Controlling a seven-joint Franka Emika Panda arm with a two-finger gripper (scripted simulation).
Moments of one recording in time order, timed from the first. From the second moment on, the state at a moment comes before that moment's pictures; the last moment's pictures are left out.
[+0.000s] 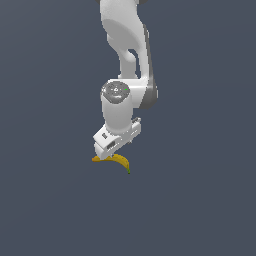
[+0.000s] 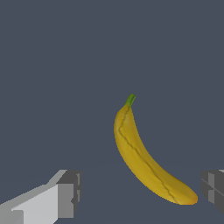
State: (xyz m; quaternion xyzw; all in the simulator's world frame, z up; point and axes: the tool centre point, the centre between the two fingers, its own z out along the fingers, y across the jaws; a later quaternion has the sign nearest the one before) arm 0.027 -0.031 0.123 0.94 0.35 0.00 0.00
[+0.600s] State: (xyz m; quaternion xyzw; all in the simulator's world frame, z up) arm 0.031 -0.055 0.093 0.88 0.48 0.00 0.00
